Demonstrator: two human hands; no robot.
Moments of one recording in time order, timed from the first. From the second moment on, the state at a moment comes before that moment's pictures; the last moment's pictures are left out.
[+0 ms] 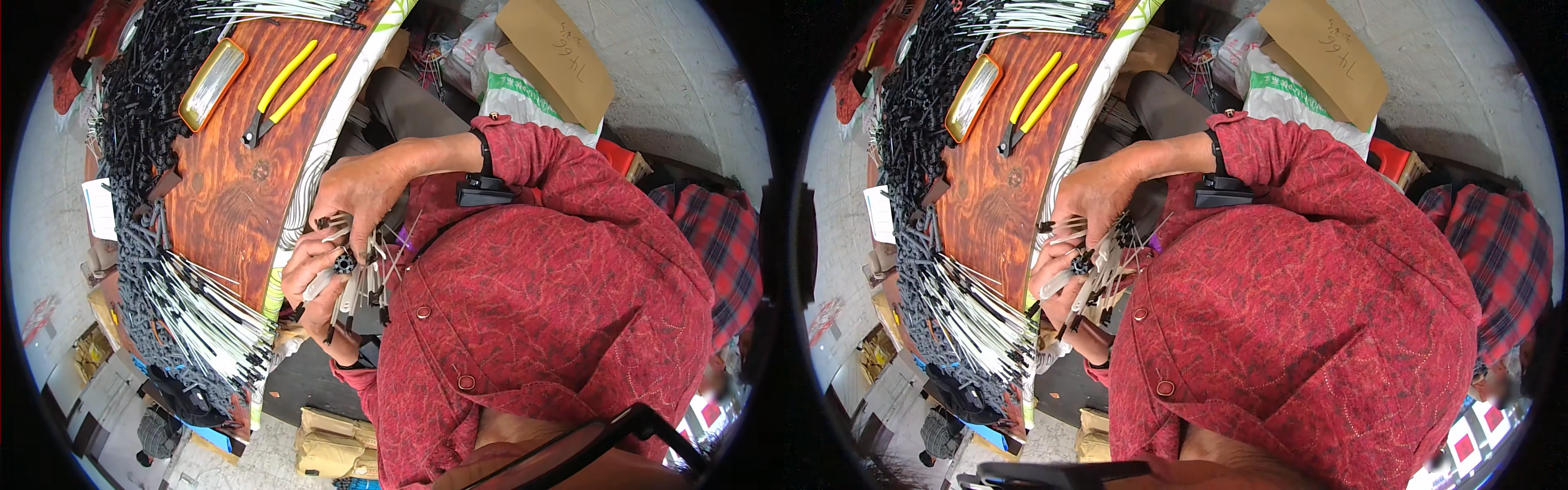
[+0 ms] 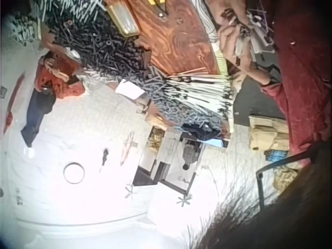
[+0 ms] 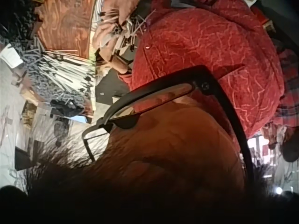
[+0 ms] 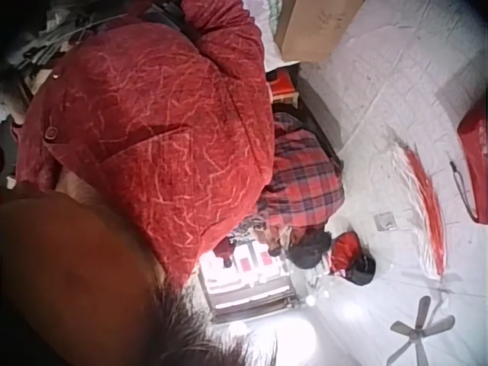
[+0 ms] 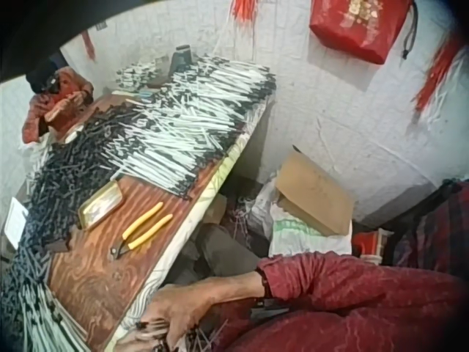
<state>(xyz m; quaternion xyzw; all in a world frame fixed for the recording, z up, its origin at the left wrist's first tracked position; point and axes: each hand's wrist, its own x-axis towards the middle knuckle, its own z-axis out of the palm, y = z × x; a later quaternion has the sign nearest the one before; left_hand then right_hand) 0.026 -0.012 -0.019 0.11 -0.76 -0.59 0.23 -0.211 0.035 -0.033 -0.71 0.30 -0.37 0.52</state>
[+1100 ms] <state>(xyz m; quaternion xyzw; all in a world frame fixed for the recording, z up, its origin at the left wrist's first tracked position) 0.028 -0.016 -0.019 0.17 -0.78 -0.56 0.21 -0.210 0.022 -0.042 -0.69 0.19 -0.37 0.59</state>
